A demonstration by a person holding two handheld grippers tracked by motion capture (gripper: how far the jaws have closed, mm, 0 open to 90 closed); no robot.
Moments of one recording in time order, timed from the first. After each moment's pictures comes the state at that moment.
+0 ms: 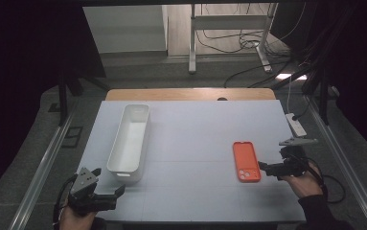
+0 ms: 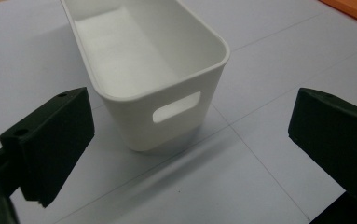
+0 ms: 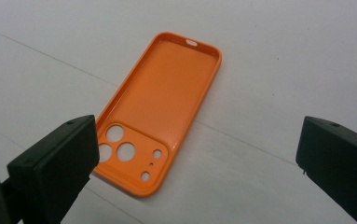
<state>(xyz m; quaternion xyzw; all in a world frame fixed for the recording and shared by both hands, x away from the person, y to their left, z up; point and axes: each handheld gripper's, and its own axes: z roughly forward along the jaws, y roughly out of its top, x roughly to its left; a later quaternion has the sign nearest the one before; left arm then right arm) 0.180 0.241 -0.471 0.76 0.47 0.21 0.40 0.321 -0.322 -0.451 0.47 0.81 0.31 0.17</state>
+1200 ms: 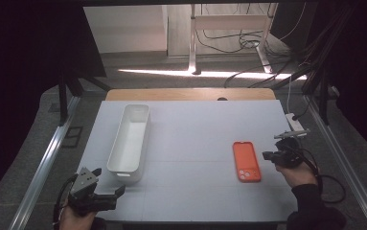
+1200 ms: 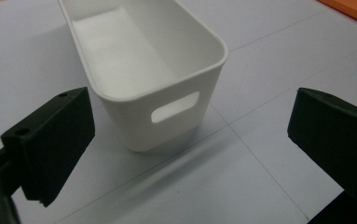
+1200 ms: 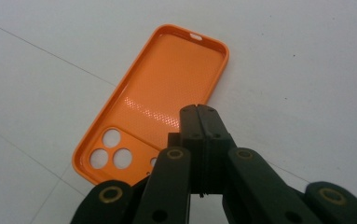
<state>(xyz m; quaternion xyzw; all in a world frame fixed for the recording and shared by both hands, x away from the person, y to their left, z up) 0.180 0.241 -0.471 0.76 0.47 0.21 0.40 0.347 -0.319 -0.454 0.48 0.82 0.29 0.12</state>
